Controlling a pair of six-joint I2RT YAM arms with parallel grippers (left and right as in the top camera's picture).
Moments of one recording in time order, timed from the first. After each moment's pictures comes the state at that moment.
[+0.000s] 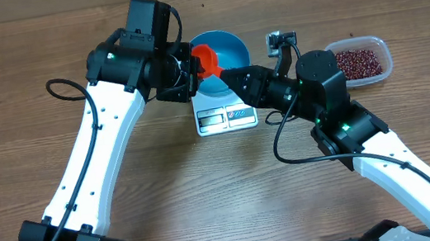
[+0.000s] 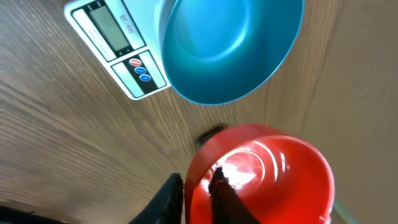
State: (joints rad) left arm -0.36 1.72 1.74 -1.08 0.30 -1.71; right arm 0.47 1.30 0.92 0.09 -0.43 0.91
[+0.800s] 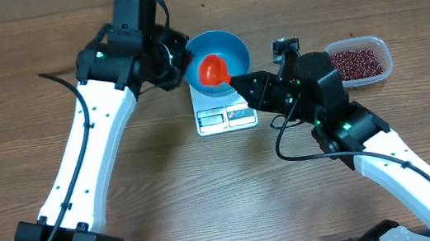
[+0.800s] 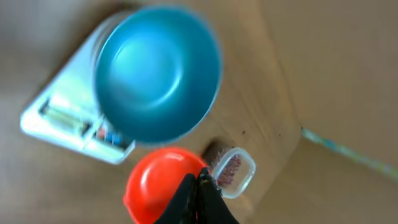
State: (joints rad) left arm -0.30 1.72 1.74 -0.91 0.27 -1.26; right arm 0.44 1.30 0.92 -0.08 -0.36 0.87
